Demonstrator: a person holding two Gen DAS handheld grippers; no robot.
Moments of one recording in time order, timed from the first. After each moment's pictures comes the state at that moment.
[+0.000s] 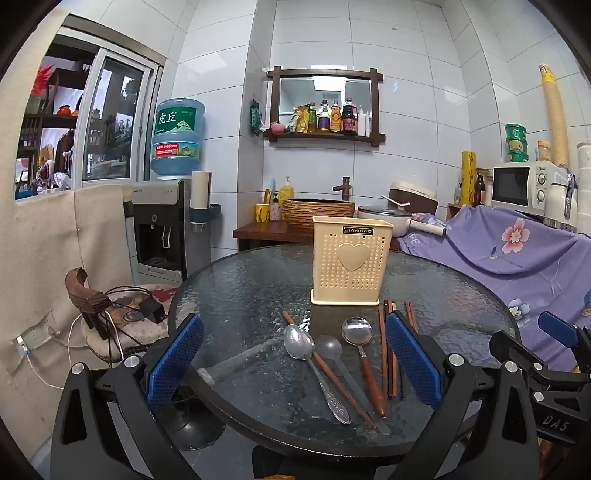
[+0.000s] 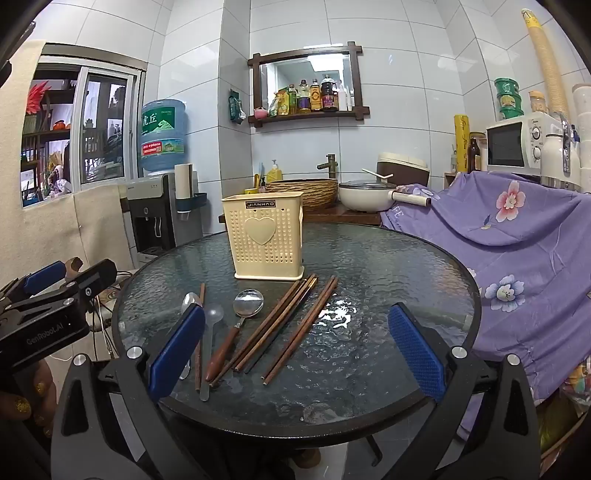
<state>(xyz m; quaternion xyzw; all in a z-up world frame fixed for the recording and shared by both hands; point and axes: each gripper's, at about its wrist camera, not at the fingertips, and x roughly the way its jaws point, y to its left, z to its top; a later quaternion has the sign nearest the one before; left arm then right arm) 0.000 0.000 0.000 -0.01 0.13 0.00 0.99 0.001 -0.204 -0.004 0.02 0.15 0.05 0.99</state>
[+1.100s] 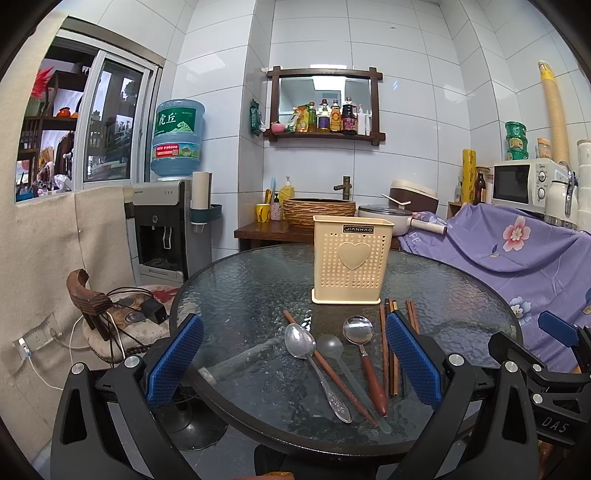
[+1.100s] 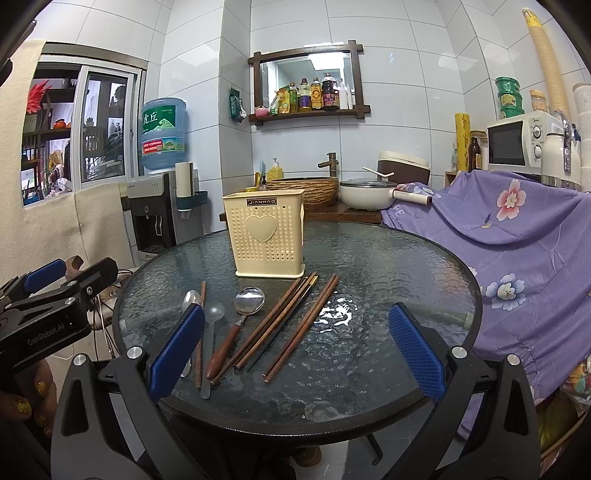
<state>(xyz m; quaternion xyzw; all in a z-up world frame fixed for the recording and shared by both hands) 0.000 0.000 0.000 -0.01 0.13 0.00 0.99 0.001 -0.202 -0.004 0.02 0.15 0.05 0.99</state>
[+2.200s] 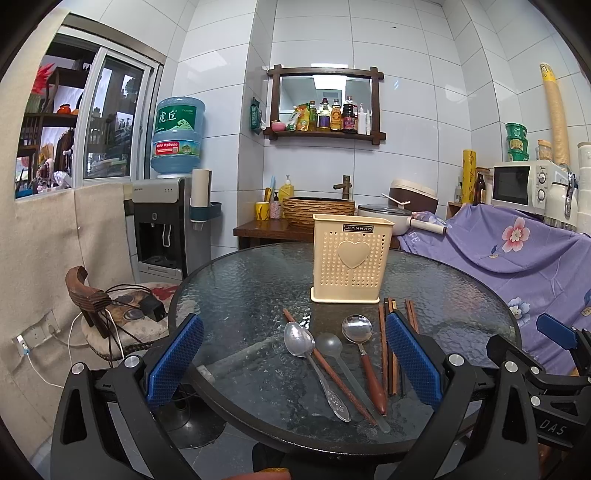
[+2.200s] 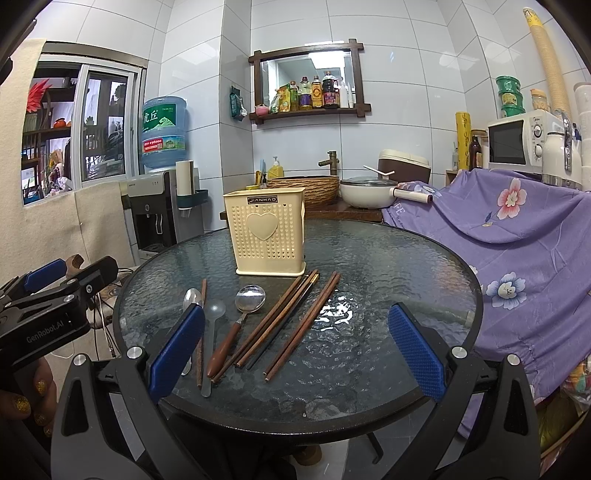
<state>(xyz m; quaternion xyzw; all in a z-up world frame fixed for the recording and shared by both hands) 0.001 0.001 0.001 -0.01 0.13 0.00 0.99 0.002 -0.200 -0.007 0.02 0.16 0.05 0.99</state>
